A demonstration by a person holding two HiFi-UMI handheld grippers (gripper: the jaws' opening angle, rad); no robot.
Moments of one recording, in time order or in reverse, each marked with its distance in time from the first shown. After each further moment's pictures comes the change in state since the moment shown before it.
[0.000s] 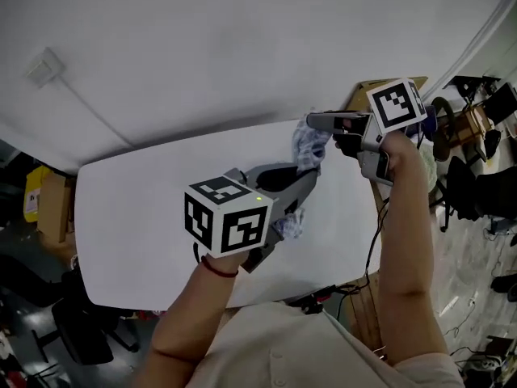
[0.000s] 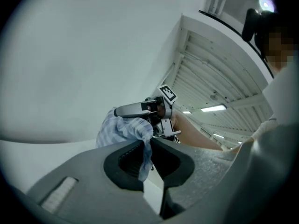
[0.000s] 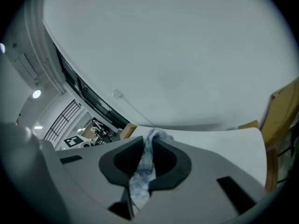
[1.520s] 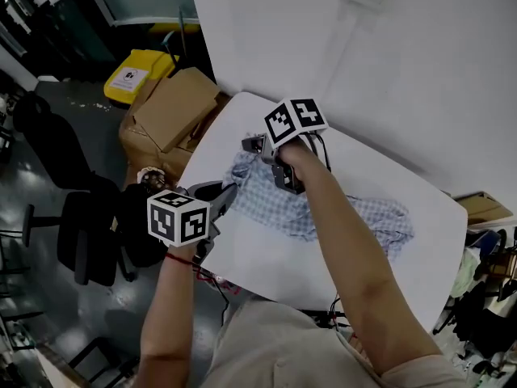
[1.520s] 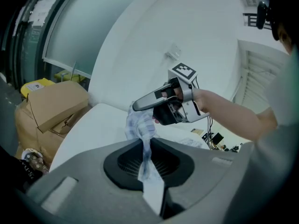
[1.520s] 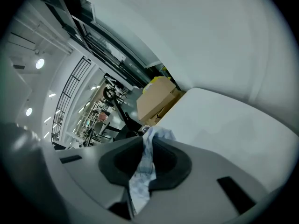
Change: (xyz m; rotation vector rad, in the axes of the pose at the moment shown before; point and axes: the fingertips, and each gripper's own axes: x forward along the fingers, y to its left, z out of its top) left arm -0.614 0.269 -0.189 -0.304 -0.147 0.822; right arm 0.628 0.382 -0.146 -0.273 0.559 0.227
